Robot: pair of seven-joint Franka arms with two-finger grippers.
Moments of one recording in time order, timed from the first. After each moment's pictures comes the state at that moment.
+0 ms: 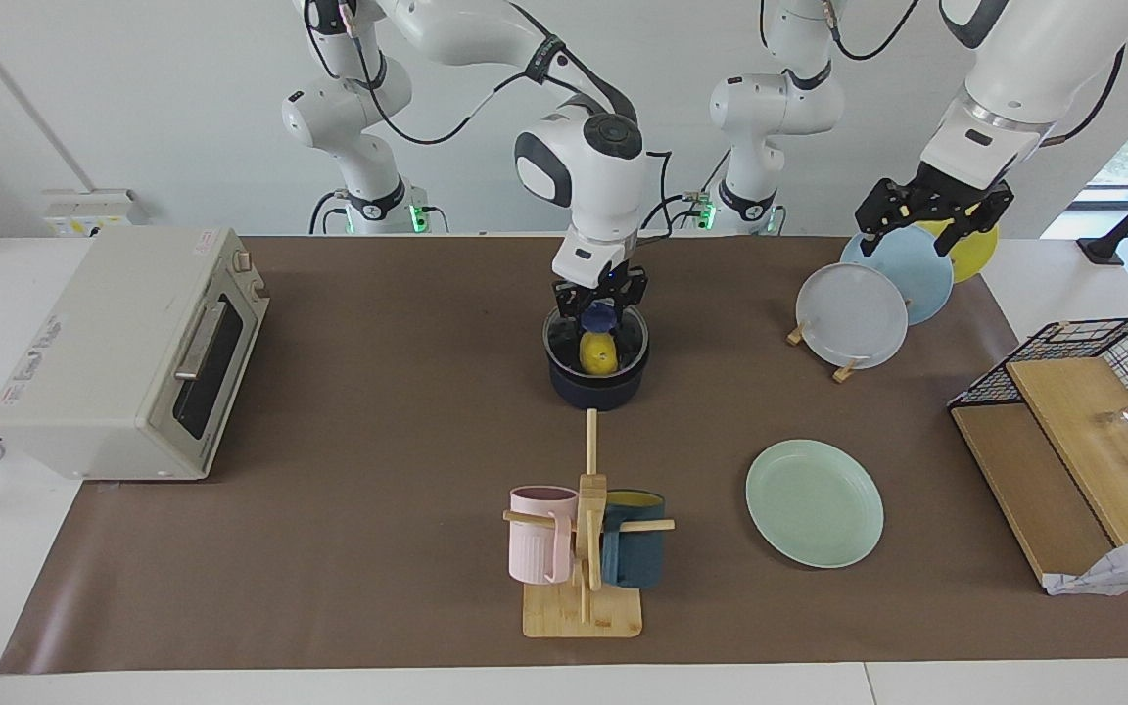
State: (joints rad) left arm -0.05 0.01 -0.08 -1.48 0.00 1.45 -0.03; right arm 0.72 0.30 0.05 -1.73 -0.02 2.05 0.56
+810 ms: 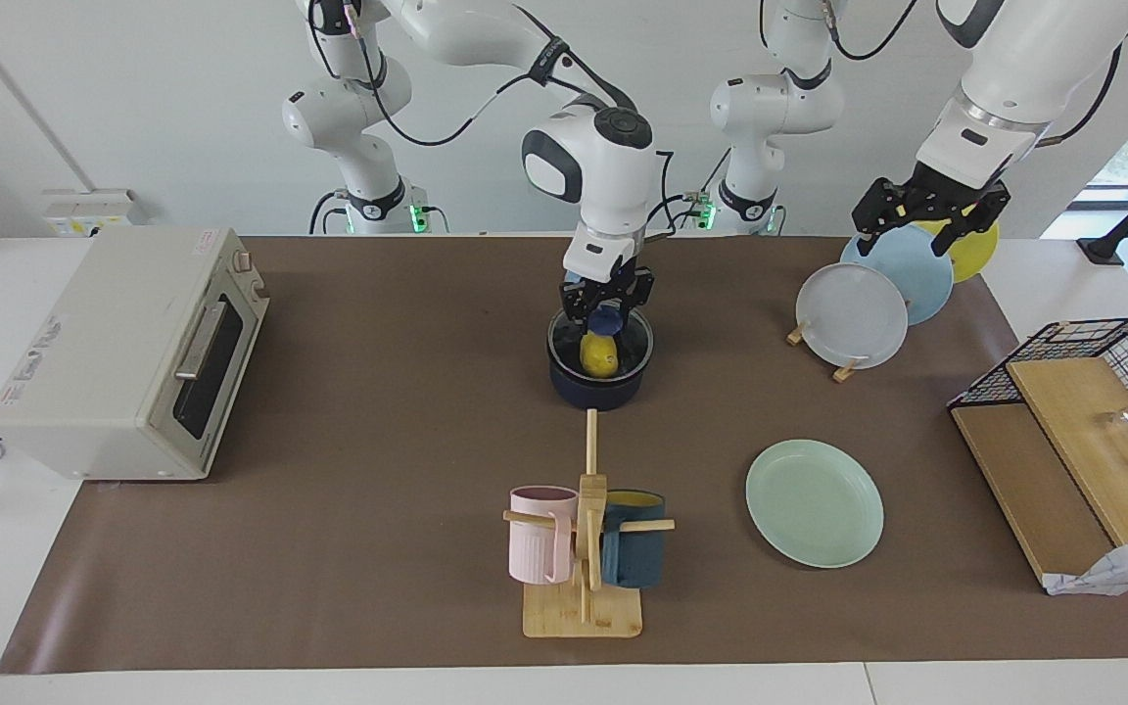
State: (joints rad) left arm -0.06 0.01 -0.08 -1.48 0.00 1.45 -0.03; right arm 0.73 0.31 0.04 -1.74 -0.09 2.11 0.56
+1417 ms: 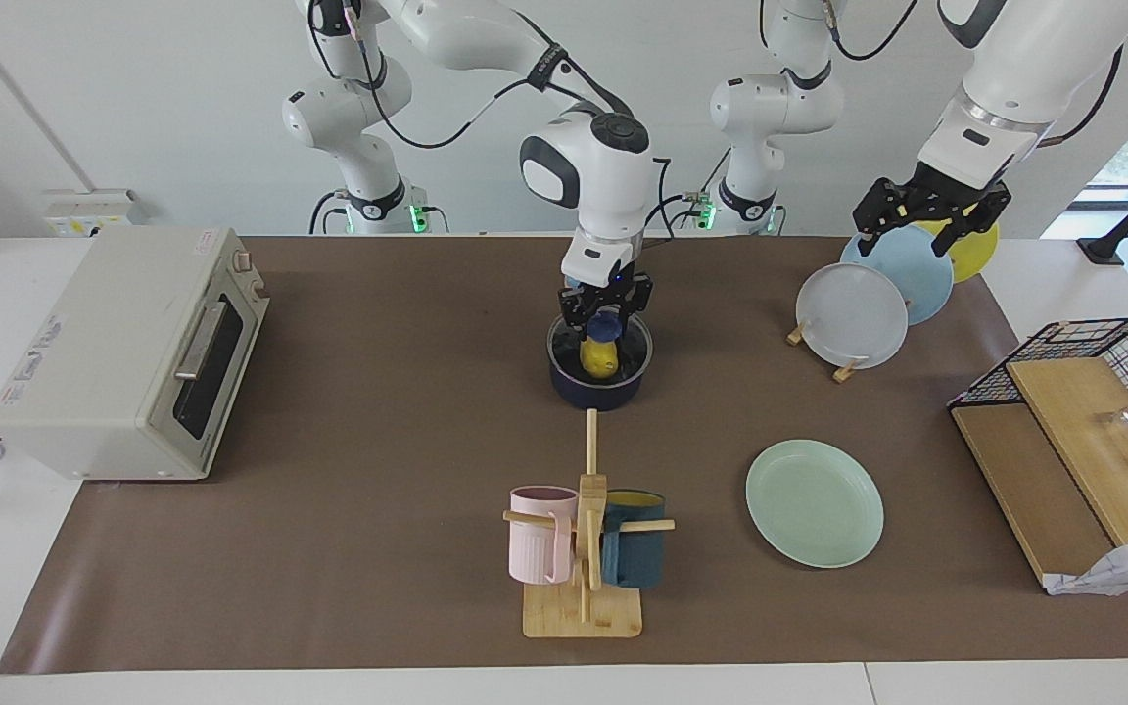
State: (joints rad) left arm -0.06 0.01 -0.07 -1.48 0.00 1.45 -0.03; right arm 0.73 0.31 0.04 -1.75 -0.10 2.13 0.56
